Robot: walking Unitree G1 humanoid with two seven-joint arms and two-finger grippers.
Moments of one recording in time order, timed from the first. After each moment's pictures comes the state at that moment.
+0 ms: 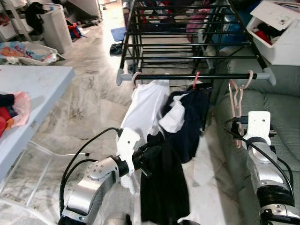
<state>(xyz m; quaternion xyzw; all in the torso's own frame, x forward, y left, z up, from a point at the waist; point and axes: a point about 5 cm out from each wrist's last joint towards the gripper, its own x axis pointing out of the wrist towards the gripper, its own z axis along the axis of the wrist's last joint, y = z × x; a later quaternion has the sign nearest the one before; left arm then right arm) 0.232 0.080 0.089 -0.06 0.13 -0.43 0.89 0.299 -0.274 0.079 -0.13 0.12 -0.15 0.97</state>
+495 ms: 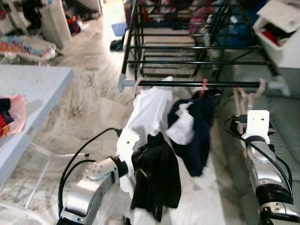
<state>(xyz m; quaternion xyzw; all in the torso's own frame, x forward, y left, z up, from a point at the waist) 0.230 0.081 0.091 -0.06 0.13 -0.44 0.89 0.301 -0.273 0.081 -0.14 0.10 -0.15 0.97</state>
